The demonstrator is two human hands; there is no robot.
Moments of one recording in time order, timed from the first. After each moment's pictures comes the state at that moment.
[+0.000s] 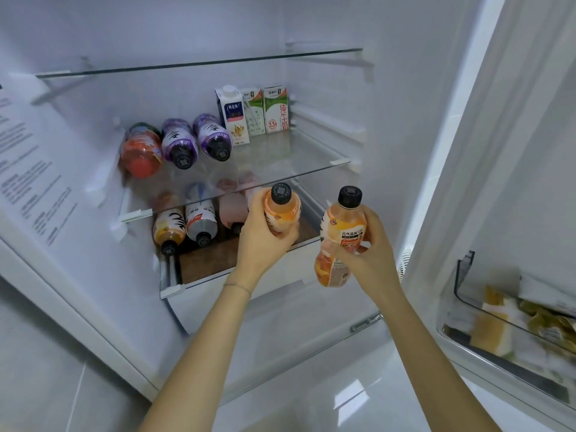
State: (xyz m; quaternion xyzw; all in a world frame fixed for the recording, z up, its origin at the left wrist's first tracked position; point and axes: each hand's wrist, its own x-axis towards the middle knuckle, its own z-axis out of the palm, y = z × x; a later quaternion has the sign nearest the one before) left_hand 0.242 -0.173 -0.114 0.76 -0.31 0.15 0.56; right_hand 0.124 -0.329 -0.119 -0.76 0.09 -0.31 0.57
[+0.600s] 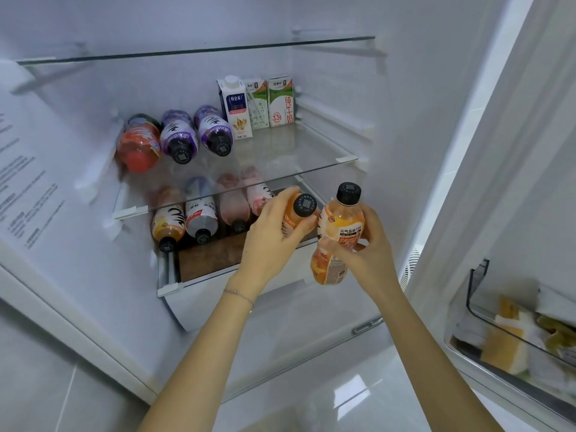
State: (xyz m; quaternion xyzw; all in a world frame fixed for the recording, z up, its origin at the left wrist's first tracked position) left_hand 0.235 -0.179 -0.105 0.80 -0.34 0.13 0.48; right_hand 0.141 -0.333 -0.120 -0.76 0.08 -0.29 0.58
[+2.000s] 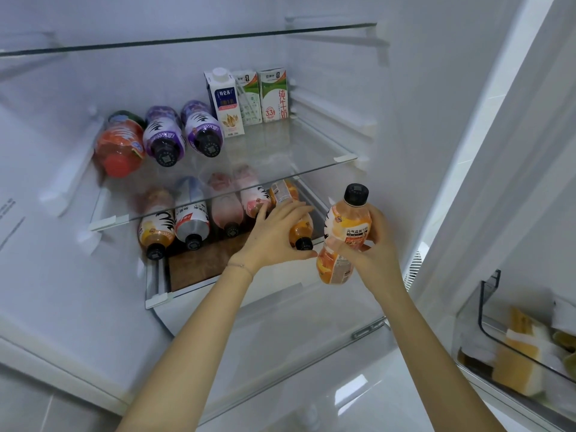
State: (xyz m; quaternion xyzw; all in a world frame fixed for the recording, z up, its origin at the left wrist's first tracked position) left_hand 0.320 -0.205 -0.154 0.86 -0.46 0.11 0.18; right_hand 0.161 -0.354 -0.133 -0.74 0.11 -0.29 0.60
